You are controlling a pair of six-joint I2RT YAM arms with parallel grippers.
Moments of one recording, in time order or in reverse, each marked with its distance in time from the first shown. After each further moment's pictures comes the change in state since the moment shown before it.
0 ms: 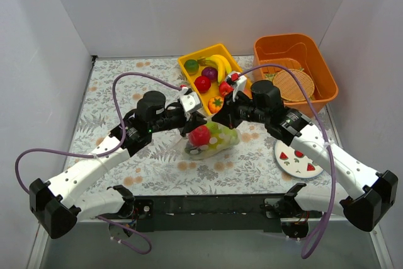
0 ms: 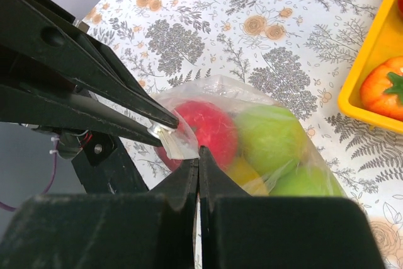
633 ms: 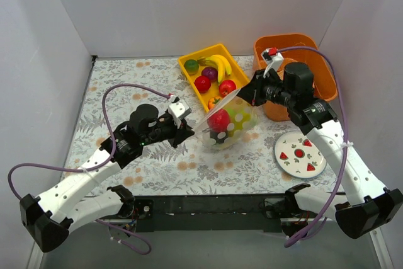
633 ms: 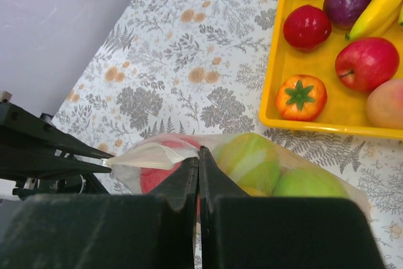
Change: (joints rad) left arm 0.000 -0.145 -0.125 -0.137 -0.142 -0.153; right arm -0.298 -0.044 0.105 -0.079 -0.035 0.076
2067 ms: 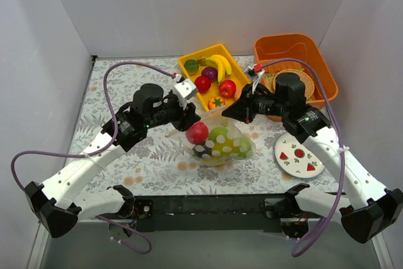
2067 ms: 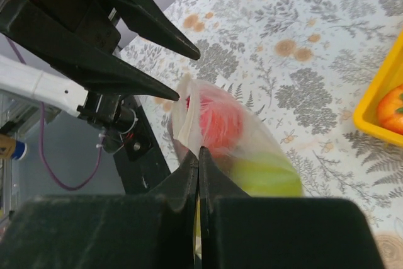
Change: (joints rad) left arm 0.000 0.167 0.307 -0.116 -0.071 0.031; right arm 0.083 -0.040 -0.077 0.075 -0.286 -0.040
